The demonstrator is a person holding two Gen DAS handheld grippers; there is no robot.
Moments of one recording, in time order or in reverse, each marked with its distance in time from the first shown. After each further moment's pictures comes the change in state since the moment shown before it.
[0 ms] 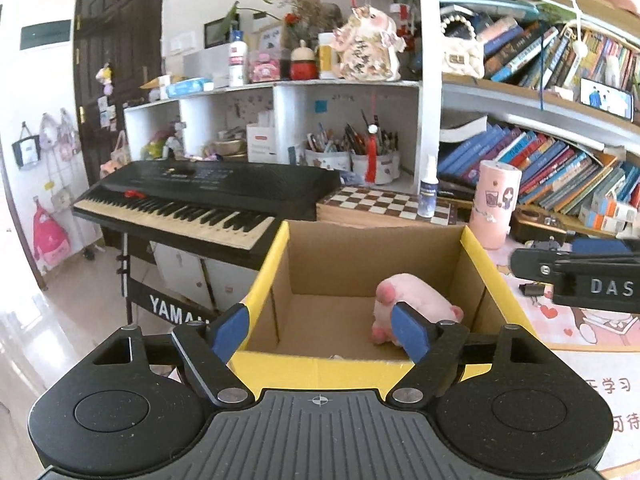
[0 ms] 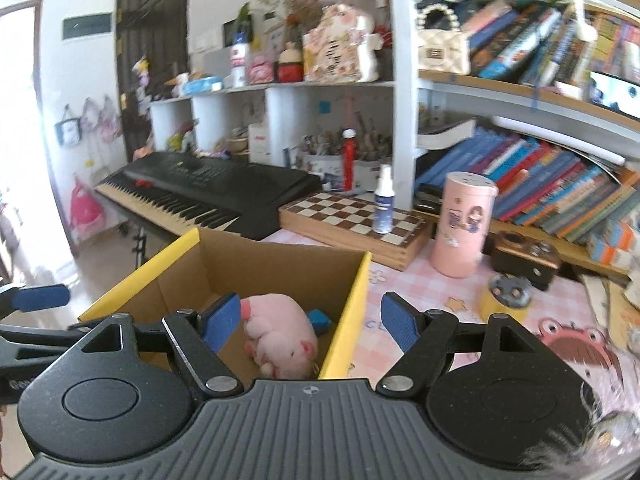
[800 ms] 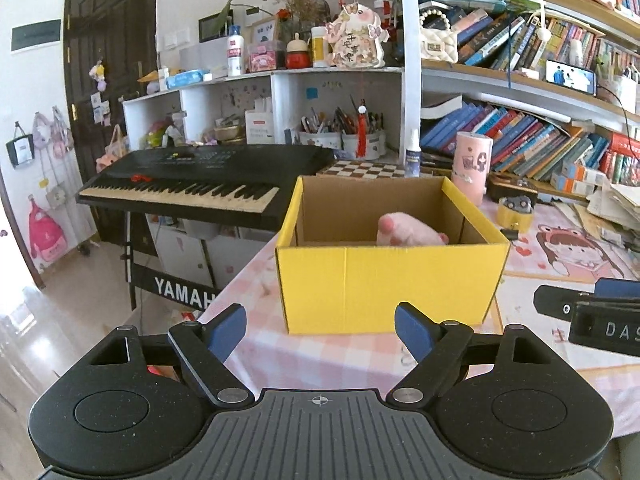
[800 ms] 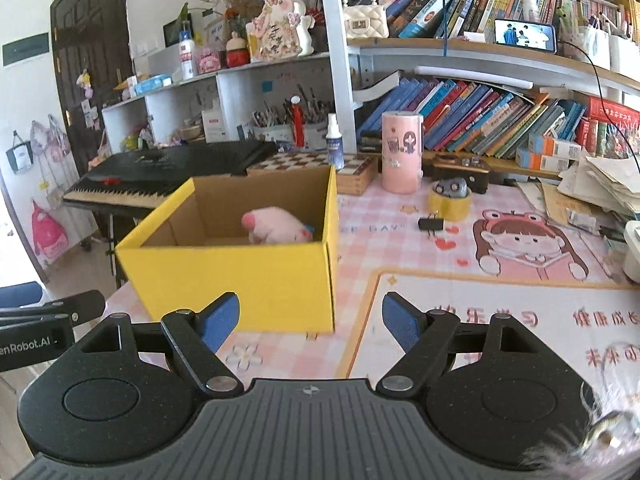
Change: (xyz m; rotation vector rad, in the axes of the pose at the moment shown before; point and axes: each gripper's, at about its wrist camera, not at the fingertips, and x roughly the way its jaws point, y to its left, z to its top) left arm -0.078 0.037 -0.057 0.049 0.031 -0.054; right arm -0.097 0.060 -0.089 0.140 0.051 -0.154
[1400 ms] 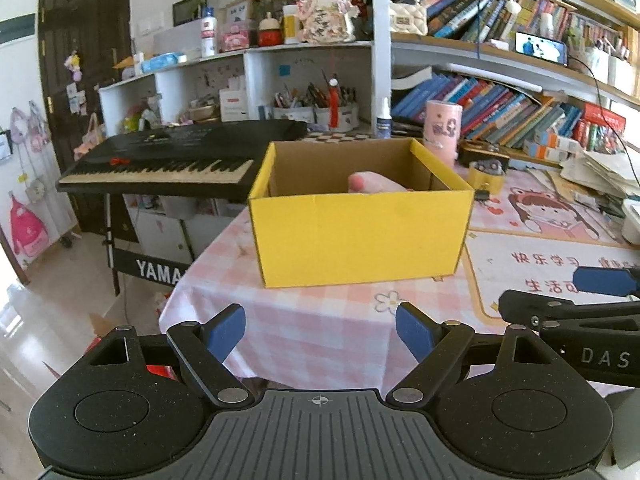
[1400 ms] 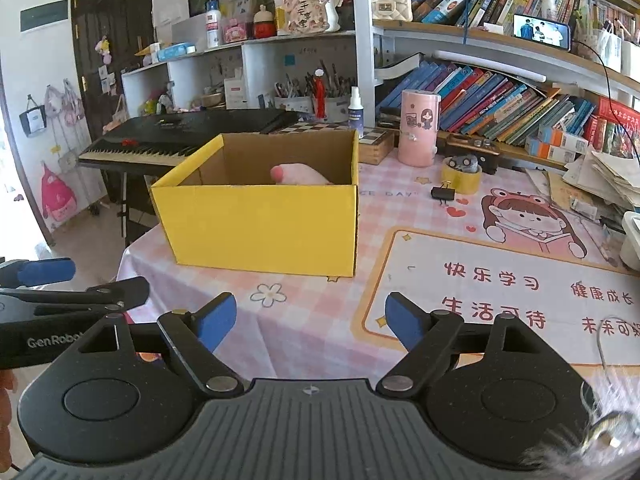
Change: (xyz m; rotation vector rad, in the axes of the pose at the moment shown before) left arm -0.014 -0.010 -0.029 0.046 0.063 -0.072; right arm -0.027 0.022 -0.034 -0.063 0.062 0.017
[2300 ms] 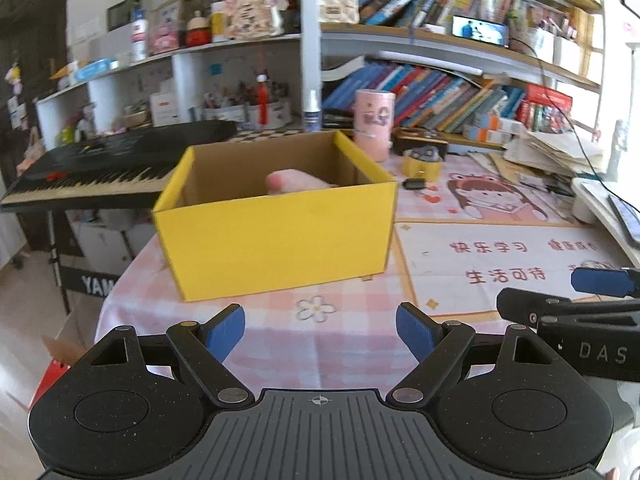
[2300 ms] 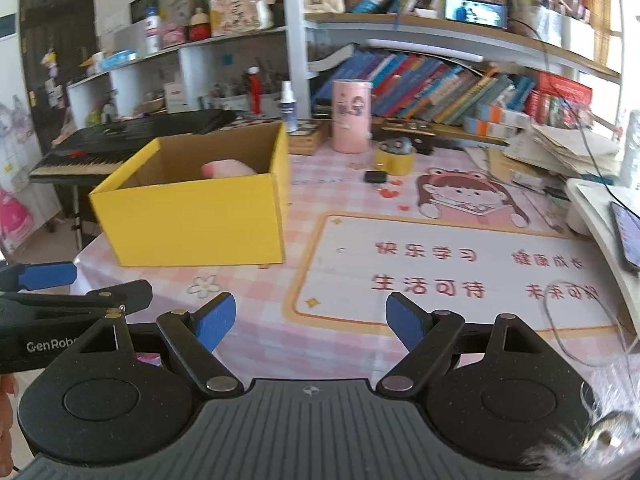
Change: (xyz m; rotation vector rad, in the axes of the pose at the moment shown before) left arm 0.019 -0.040 0.009 0.087 0.012 -0.167; right arm -0.016 -0.040 -0.011 0.105 0.006 -0.160
